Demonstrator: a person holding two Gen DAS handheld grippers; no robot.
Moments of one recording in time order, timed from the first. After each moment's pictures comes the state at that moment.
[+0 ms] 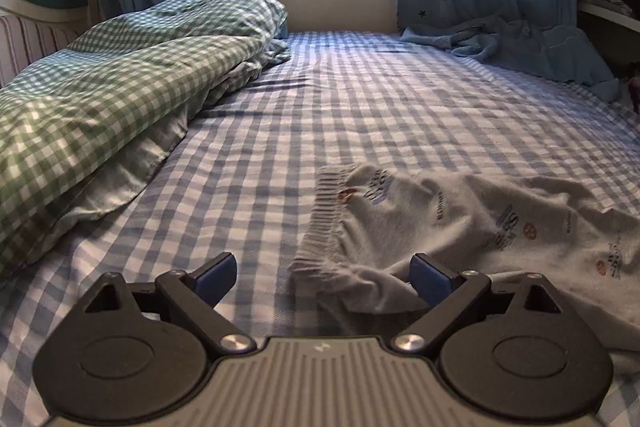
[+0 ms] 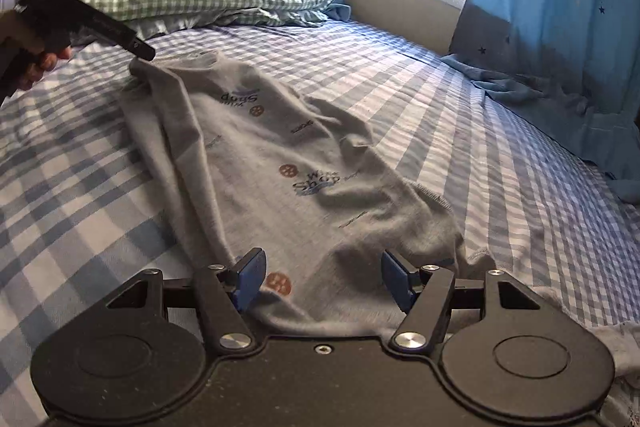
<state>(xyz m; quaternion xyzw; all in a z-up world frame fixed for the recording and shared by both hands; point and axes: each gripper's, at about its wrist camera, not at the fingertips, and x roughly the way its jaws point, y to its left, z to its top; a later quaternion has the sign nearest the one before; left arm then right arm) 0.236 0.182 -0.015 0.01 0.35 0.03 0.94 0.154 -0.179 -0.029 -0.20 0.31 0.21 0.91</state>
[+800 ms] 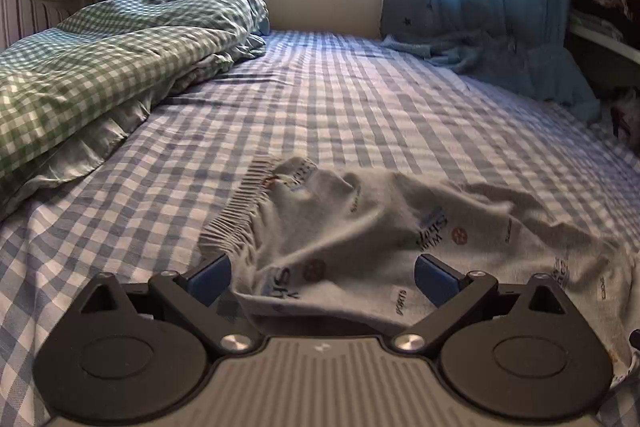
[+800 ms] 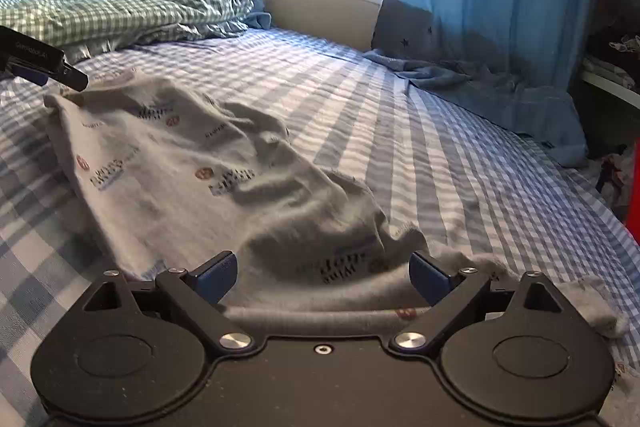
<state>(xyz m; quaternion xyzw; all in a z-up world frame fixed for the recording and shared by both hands) 0.227 0.115 -0.015 -0.04 0.34 0.00 0.94 0.164 -0.211 -0.035 -0.16 0.29 0.09 0.94</state>
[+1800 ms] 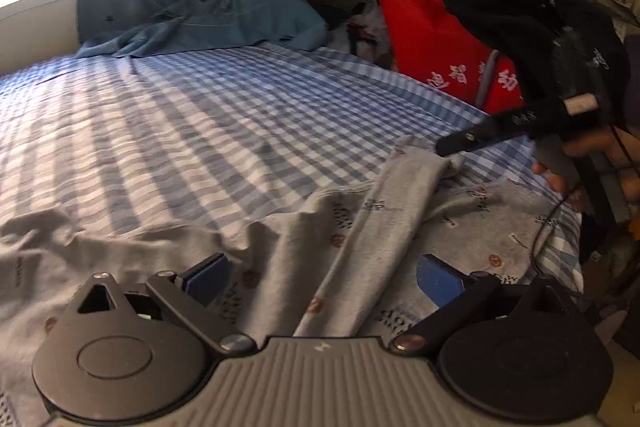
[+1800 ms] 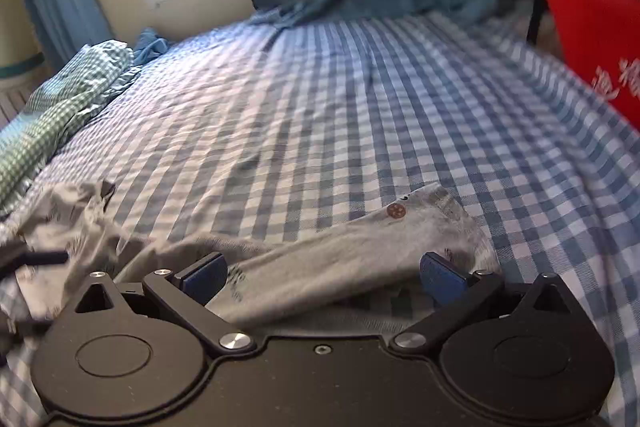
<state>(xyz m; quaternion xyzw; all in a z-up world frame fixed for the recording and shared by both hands) 0.207 -0.197 -0.015 0.05 0.34 -0.36 0.87 0.249 -0.527 -0.001 0.09 0.41 0.08 0.90</state>
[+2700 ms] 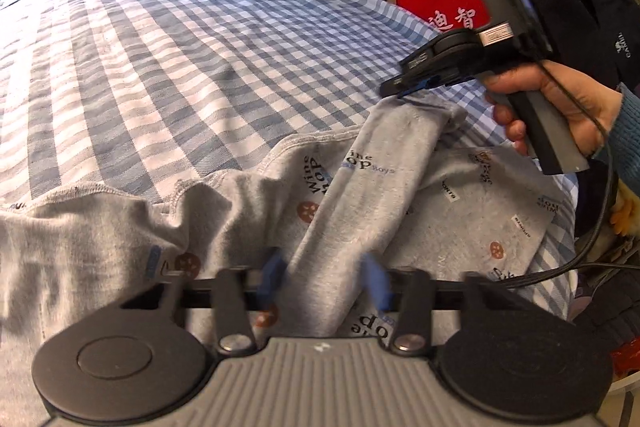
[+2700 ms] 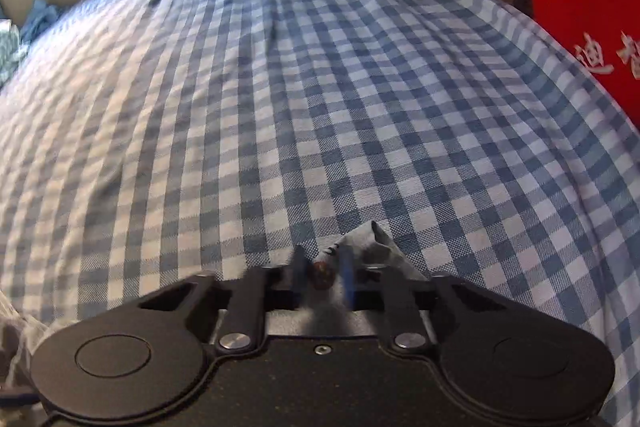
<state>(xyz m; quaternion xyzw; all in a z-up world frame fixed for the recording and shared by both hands) 0.252 -0.231 -0.048 0.03 0.45 -0.36 0.81 0.346 -0.534 -0.038 0.08 0.48 -0.06 0.87</state>
